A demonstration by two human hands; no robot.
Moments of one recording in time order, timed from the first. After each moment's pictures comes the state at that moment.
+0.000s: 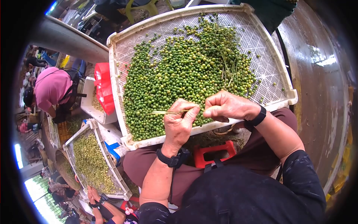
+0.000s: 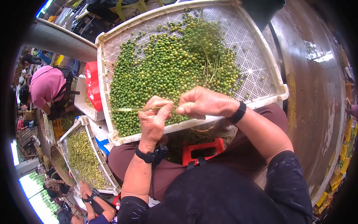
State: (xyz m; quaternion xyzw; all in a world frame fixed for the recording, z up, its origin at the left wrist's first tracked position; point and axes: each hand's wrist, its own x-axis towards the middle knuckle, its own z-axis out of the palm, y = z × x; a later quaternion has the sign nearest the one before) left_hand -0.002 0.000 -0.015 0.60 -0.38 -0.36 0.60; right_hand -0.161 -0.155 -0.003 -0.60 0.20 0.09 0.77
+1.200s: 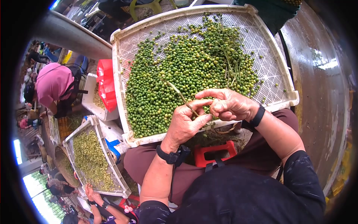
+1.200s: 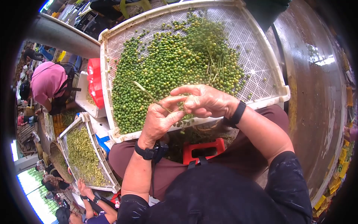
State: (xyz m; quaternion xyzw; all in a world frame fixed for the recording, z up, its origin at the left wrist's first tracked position) left_hand 0.007 0.003 -0.006 0.56 -0.43 -0.50 0.50; right_hand -0.160 -0.151 -0.007 -0.29 0.18 0.04 0.94
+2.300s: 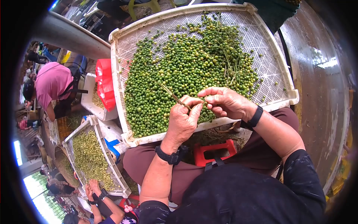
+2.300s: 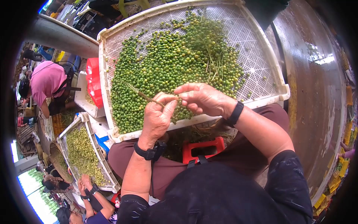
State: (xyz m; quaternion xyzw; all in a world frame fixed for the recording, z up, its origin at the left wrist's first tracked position) left_hand 0.003 -0.003 -0.014 0.64 -0.49 -0.32 0.50; right_hand -0.155 -0.146 -0.026 -0.28 0.30 0.01 0.91
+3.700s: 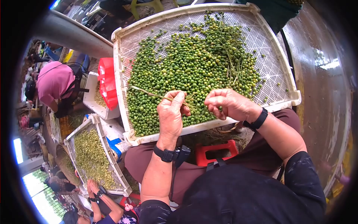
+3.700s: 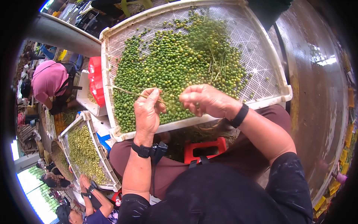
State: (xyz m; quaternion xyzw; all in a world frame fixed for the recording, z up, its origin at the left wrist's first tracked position) left_hand 0.023 -0.002 -0.023 0.55 -0.12 -0.46 0.69; right_hand -0.154 -0.140 -0.010 -0.38 0.32 0.02 0.87
